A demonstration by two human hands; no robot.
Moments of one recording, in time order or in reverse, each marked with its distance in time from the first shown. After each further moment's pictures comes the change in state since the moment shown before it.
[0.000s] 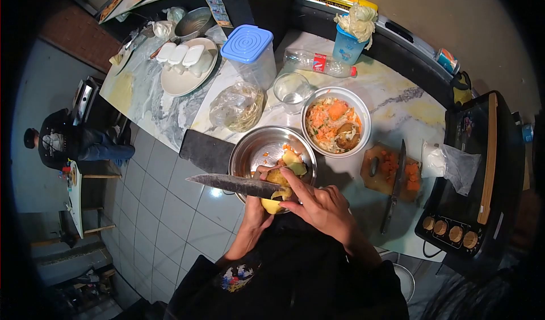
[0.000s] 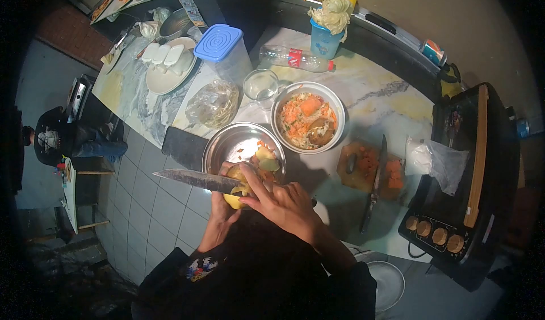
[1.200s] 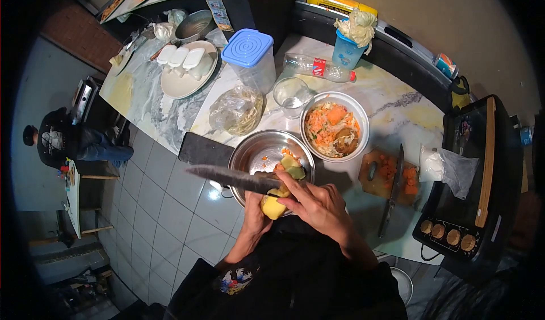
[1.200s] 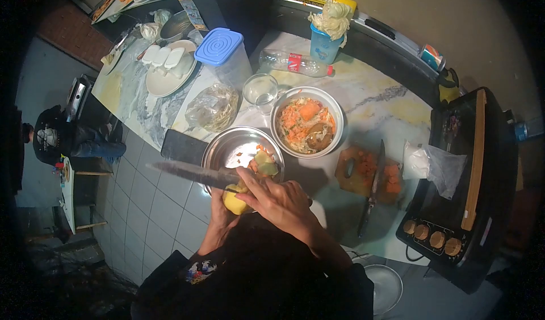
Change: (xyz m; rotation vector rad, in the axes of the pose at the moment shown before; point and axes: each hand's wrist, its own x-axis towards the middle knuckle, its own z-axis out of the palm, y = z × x) left_hand -0.008 -0.012 -0.012 -0.039 0.056 0.043; right_hand 0.011 -0.001 -0.004 0.089 0.078 0.026
